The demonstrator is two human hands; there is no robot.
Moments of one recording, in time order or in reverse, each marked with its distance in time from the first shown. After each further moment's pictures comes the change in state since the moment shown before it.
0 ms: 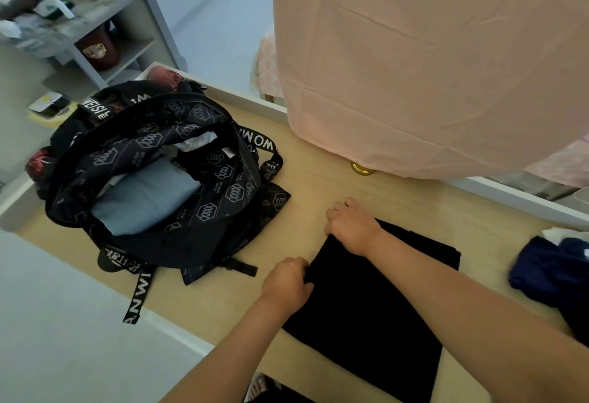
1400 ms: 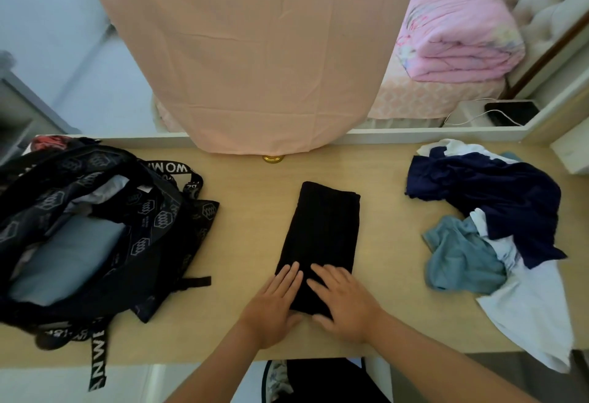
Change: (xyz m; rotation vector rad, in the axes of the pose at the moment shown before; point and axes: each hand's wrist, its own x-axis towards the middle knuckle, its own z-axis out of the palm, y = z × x) left_hand -0.053 -0.011 0.061 0.623 -0.095 0.786; right_hand -0.195 -0.166 0.093 0.553 0.178 0.463
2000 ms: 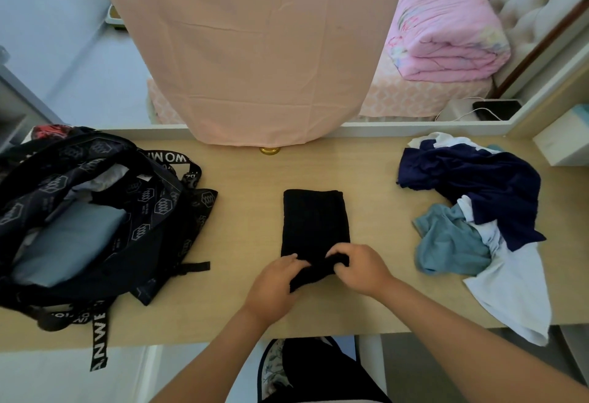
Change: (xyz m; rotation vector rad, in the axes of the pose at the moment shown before) left_hand -0.005 0.029 -0.032 -0.540 0.265 -0.076; right_hand -0.015 0.011 -0.054 0.678 0.153 0.380
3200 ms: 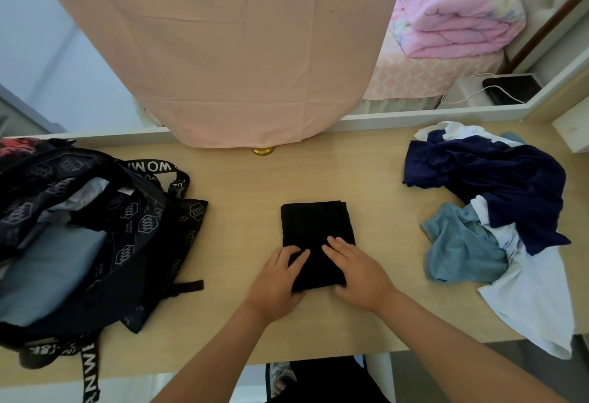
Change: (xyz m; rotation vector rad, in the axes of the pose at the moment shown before) left_hand 0.050 -0.035 0.007 0.343 -0.132 0.111; right_hand 0.039 0.050 0.024 -0.386 -0.044 -0.219
